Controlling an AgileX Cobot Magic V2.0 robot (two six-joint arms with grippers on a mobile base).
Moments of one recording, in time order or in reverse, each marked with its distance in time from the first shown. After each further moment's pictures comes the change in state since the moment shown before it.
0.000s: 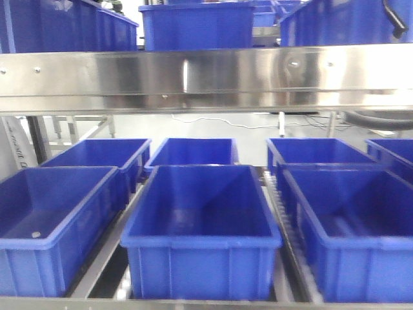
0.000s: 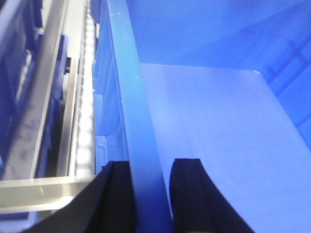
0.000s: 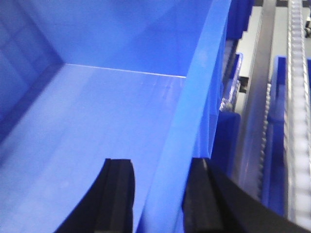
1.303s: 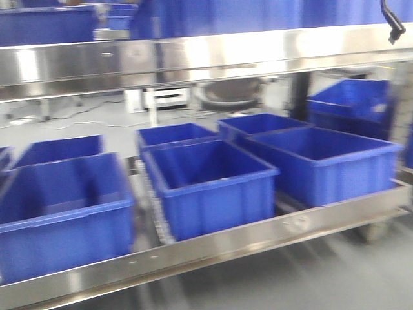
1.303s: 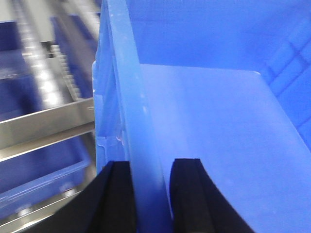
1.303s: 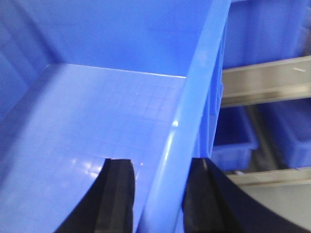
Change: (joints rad) left arm 0.000 0.000 0.000 0.000 0.000 0.000; right arm 0.000 0.000 0.000 0.000 0.000 0.000
